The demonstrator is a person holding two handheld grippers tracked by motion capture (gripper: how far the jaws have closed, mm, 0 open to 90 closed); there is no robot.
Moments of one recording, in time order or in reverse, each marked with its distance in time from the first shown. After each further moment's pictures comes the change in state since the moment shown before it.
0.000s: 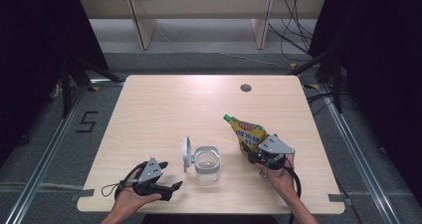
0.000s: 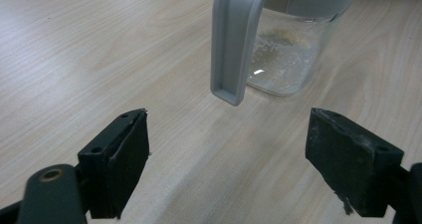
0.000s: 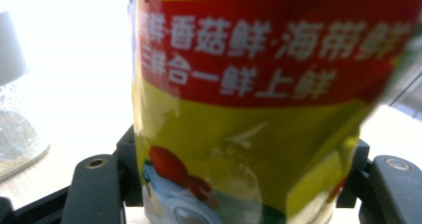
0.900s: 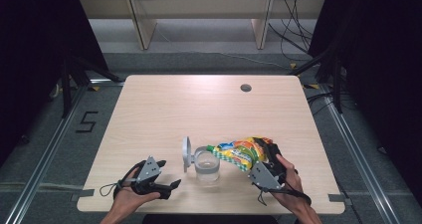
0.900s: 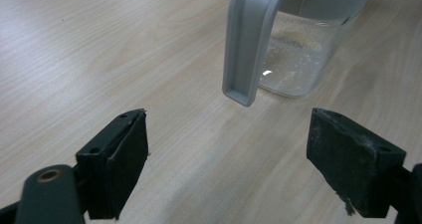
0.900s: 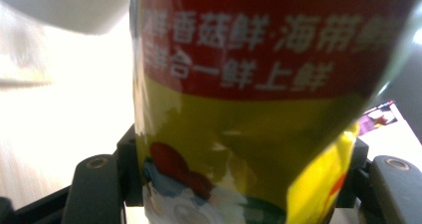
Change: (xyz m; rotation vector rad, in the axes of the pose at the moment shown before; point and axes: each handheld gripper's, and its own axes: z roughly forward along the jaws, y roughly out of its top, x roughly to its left) left arm 0.003 0.000 -0.003 -0.001 0.013 0.001; right arm 0.048 0.027 -0.050 0.027 -0.113 -0.619
